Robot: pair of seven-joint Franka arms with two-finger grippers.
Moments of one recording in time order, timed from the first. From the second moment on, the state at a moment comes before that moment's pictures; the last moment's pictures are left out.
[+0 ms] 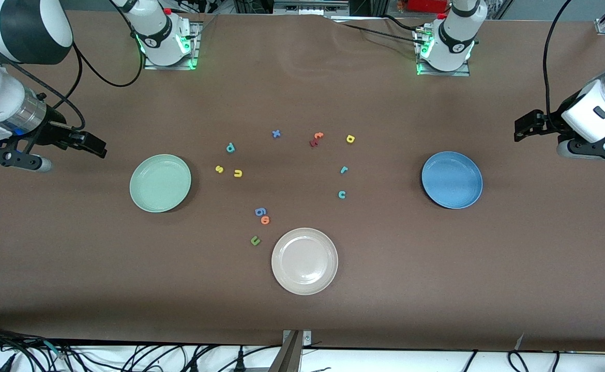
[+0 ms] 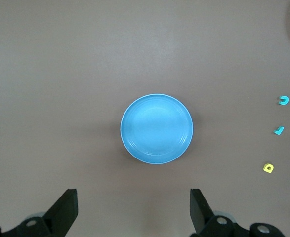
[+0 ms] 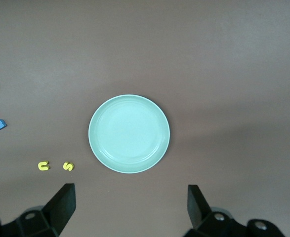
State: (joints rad) left arm -0.06 0.03 0.03 -1.67 0.01 1.60 0.04; right arm 0.02 0.04 0.05 -1.79 -0.02 1.79 0.28
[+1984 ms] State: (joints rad) left arm -0.06 0.04 0.03 -1.67 0.01 1.60 0.04; right arm 0.03 0.05 0.23 -1.80 -0.02 1.76 0.65
